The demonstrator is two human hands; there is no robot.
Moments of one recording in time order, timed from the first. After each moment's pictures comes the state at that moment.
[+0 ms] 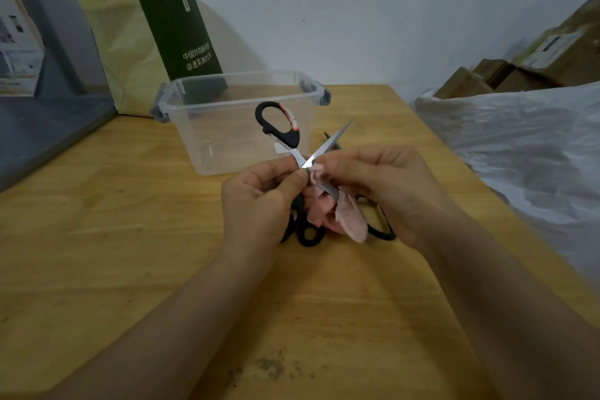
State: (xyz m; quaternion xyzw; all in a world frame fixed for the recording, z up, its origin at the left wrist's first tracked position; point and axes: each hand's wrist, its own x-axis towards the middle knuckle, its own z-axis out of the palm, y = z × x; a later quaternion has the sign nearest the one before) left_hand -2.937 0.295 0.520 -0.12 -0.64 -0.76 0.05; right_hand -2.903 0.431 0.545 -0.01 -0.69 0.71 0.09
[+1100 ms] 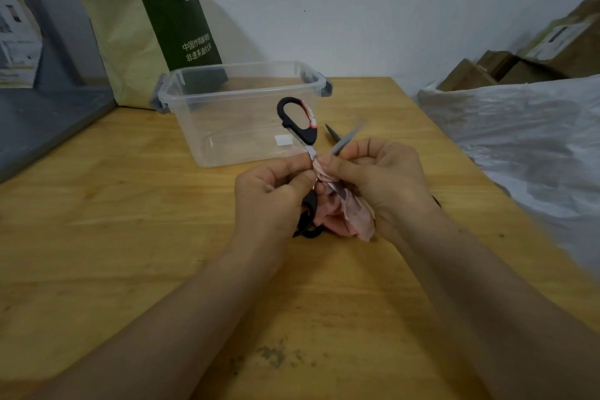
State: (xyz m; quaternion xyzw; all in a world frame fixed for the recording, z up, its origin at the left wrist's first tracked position) left_hand -2.933 0.302 0.516 -0.09 -0.63 -0.77 0.01; right_hand -2.906 0.411 0.541 -0.11 -0.56 0.81 0.13
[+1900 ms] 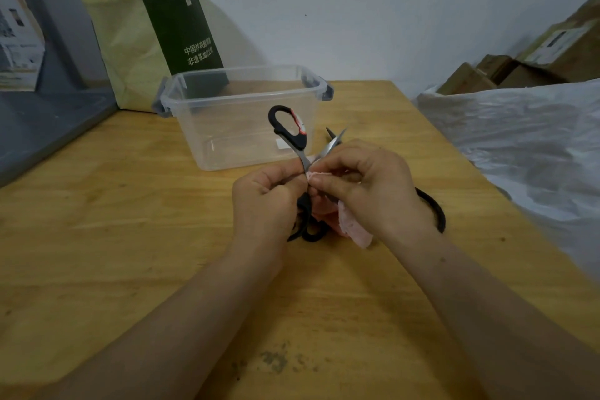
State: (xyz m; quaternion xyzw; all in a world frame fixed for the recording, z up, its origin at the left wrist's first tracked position) left_hand -2.930 0.301 0.523 -0.06 -0.60 -0.80 -0.02; right_hand -2.906 0.412 0.530 0.05 -0.81 0.54 0.22
